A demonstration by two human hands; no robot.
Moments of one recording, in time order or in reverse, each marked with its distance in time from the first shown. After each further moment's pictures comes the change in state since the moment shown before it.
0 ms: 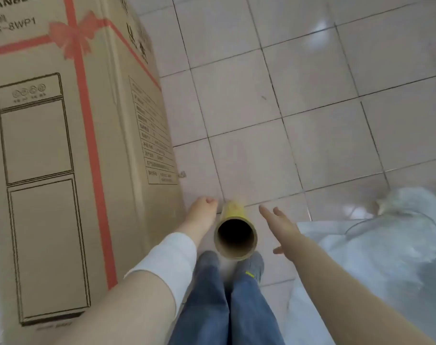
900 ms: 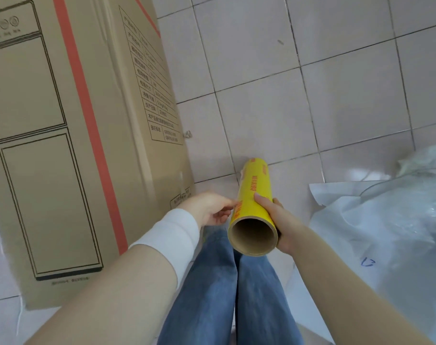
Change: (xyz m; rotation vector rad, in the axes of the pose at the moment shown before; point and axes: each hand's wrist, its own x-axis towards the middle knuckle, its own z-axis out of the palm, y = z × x) left_hand -0.010 -0.053 0.018 -0.329 -0.431 -0.387; right_hand 0.010 0.063 0.043 0.401 -0.209 0.143
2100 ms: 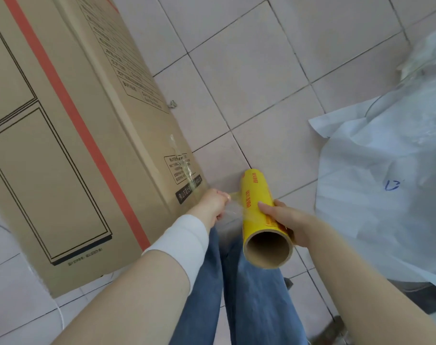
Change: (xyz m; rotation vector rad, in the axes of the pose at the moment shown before) left_hand 0.035 -0.136 0.009 0.242 0.261 0.081; right_hand 0.013 0.156 -0.022 -0.238 0.007 0.072
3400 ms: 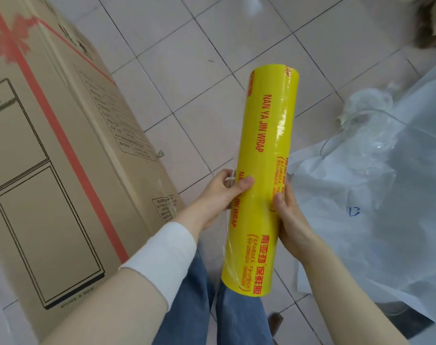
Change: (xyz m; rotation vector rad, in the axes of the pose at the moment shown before) left_hand -0.103 0.093 0.017 -0.062 -0.389 0.629; right_hand -0.098 -0.019 -0.043 0.416 -0.004 -0.827
